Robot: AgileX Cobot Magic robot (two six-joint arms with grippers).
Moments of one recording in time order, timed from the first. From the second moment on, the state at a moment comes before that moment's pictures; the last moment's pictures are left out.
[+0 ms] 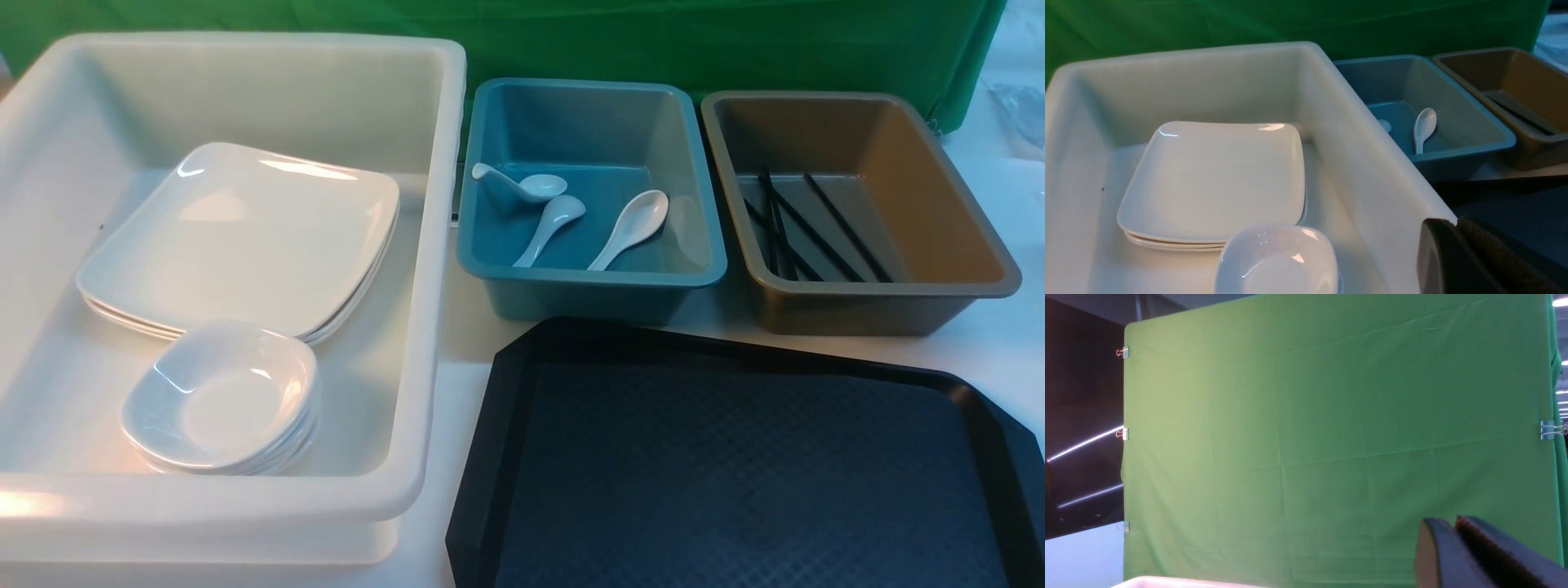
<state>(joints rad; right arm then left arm) 0.37 0.02 -0.54 -0.14 0.05 0.19 0.00 0.32 -0.68 -0.39 0.72 0.37</state>
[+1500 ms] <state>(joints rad) 0.37 0.02 -0.54 -0.14 0.05 0.19 0.08 0.00 0.00 -0.05 0.23 0.18</state>
